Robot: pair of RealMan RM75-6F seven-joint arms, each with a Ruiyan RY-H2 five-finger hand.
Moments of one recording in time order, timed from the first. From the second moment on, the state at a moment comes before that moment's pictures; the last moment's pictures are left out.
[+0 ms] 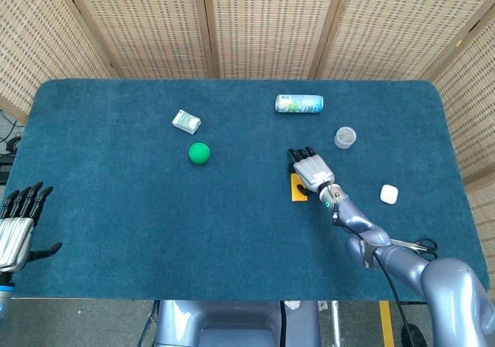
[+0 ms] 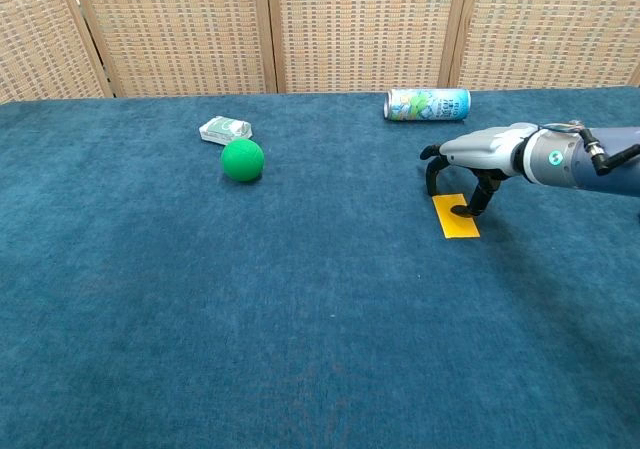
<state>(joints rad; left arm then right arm) -0.13 -1.11 -0.04 -1.66 1.42 1.40 0.15 0.94 -1.69 0.18 -0.89 -1.16 0.50 -0.16</state>
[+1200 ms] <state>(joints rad) -0.13 -1.11 -0.04 -1.67 1.42 1.39 0.14 0.88 -1.60 0.16 -1.00 -1.23 0.69 -0.18</state>
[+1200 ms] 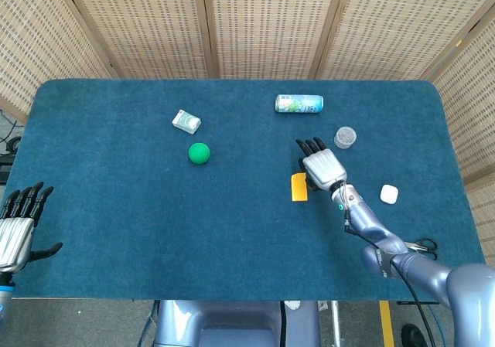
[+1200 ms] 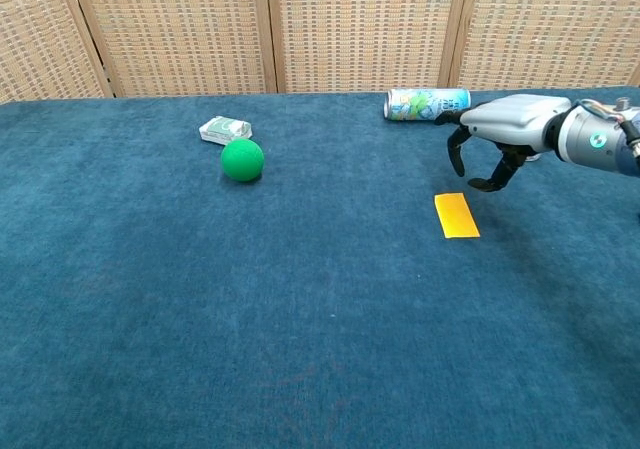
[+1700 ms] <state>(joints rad) -0.13 -1.11 -0.04 -1.67 1.42 1.39 0.14 0.93 -1.68 0.16 -0.88 -1.23 0.64 -0.17</state>
